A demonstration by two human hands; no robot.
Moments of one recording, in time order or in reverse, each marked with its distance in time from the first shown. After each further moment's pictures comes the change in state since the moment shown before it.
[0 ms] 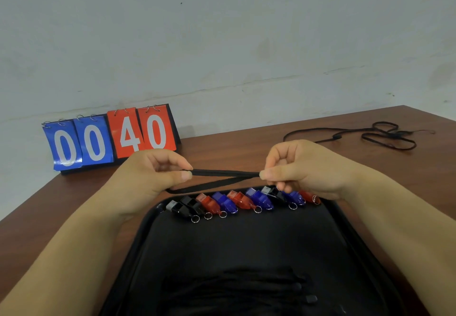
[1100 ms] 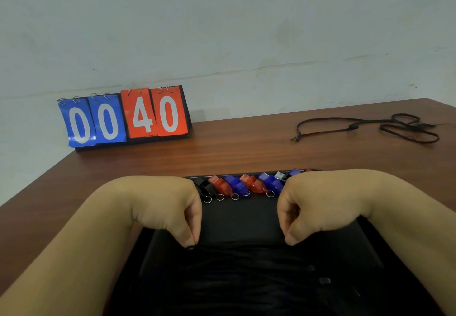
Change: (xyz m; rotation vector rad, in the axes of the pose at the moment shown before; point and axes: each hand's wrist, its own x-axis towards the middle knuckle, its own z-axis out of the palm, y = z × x) left_hand -0.019 -0.005 -0.005 0.500 -0.870 -0.142; right_hand -0.019 -0.006 0.031 -0.904 -0.512 0.206
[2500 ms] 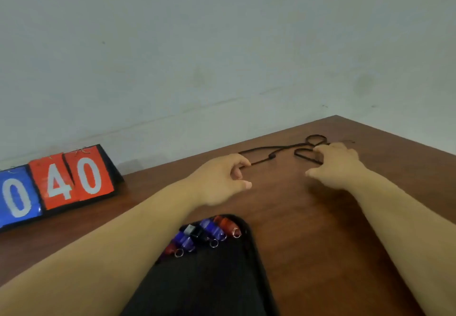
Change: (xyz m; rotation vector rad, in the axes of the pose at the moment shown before) left_hand 0.197 0.185 -0.021 0.172 0.489 0.275; right_hand -0.058 0.259 -0.052 0.175 0.851 0.785
